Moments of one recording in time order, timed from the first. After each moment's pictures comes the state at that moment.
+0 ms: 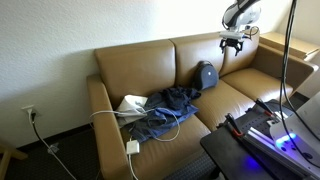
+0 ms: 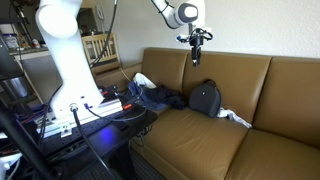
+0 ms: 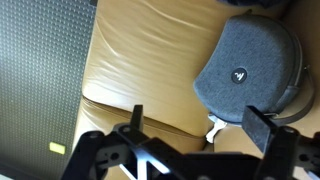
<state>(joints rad) -0.12 0.55 -0.29 -1.88 -0.02 2.34 0.86</state>
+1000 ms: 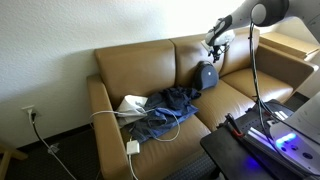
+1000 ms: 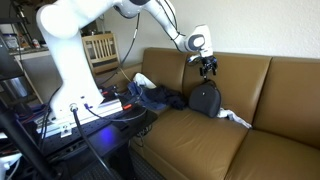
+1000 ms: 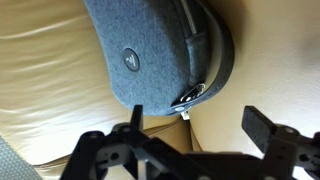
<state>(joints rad) -0.09 1.08 -0.32 -1.37 0.17 2.59 1.41</state>
